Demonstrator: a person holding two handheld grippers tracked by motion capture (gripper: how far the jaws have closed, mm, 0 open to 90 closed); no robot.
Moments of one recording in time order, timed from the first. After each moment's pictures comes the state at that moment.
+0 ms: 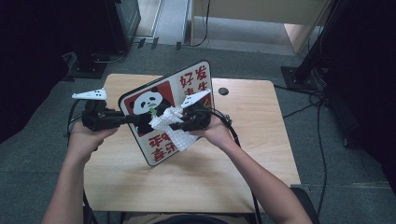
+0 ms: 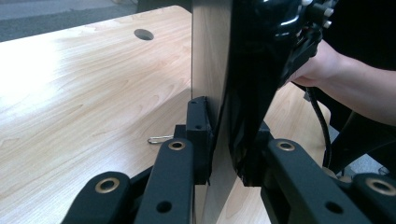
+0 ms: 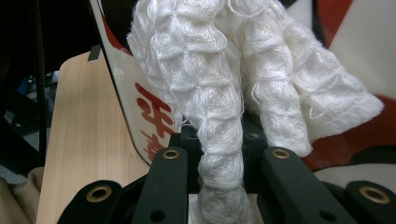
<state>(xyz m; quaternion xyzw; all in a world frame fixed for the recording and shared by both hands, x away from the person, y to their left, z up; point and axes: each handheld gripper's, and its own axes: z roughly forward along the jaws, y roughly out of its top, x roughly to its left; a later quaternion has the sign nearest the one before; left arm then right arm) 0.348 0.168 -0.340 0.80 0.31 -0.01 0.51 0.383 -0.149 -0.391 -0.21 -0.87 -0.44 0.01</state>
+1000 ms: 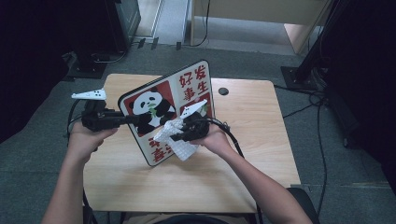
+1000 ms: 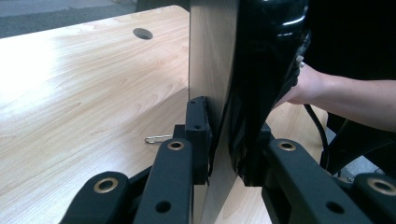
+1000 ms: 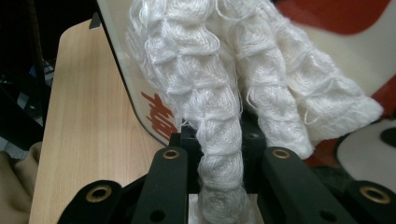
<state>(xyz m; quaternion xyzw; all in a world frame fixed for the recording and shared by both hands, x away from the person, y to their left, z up) 0.348 0.169 -0.341 0.80 0.32 -0.02 0.51 0.376 -0.147 -0.431 -0.20 -0.88 -0.42 0.05</state>
